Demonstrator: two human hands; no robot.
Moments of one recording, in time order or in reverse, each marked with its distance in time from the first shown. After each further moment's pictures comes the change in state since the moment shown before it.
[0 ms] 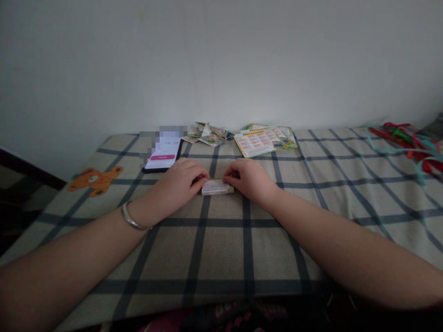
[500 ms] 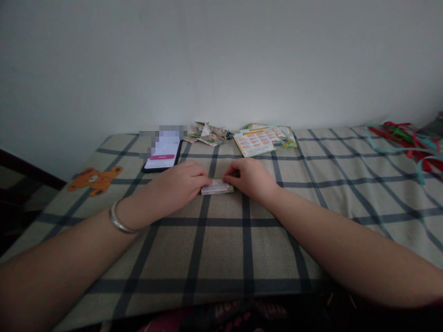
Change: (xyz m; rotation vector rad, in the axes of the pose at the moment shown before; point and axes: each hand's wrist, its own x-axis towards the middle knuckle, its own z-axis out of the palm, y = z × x) left_hand -0.002 0.006 -0.014 0.177 -0.175 0.275; right_hand 0.001 0.004 0.000 0.035 -0.022 0.048
